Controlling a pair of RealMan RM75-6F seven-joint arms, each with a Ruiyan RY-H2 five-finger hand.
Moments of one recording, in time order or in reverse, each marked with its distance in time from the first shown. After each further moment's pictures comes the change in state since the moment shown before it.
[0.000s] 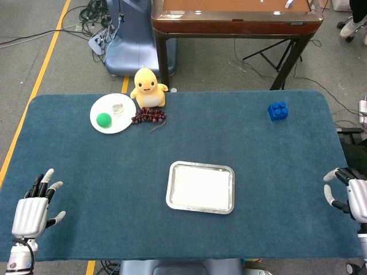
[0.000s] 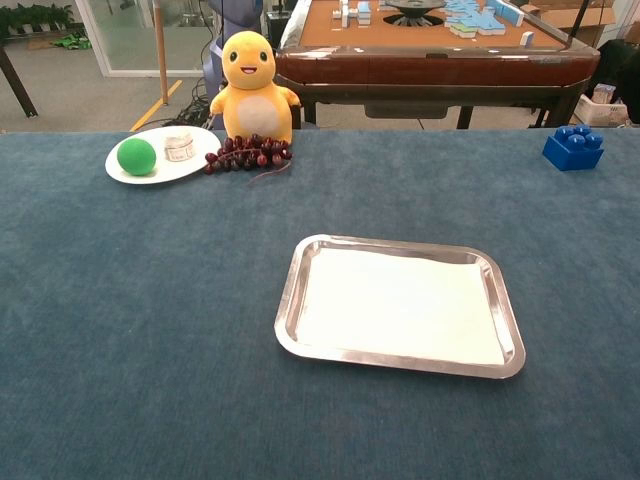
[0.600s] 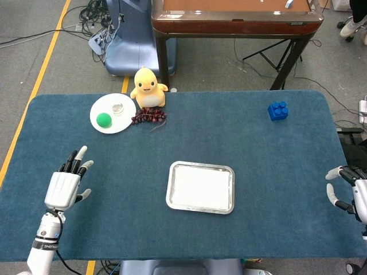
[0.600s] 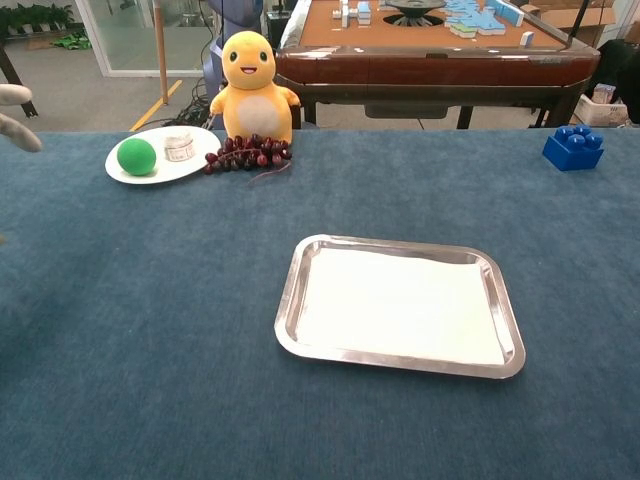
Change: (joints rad) left arm -0.216 -0.080 -0.076 0.055 -0.042 -0.133 0.098; right arm -0.019 0.020 0.005 0.012 -0.059 0.056 0.131
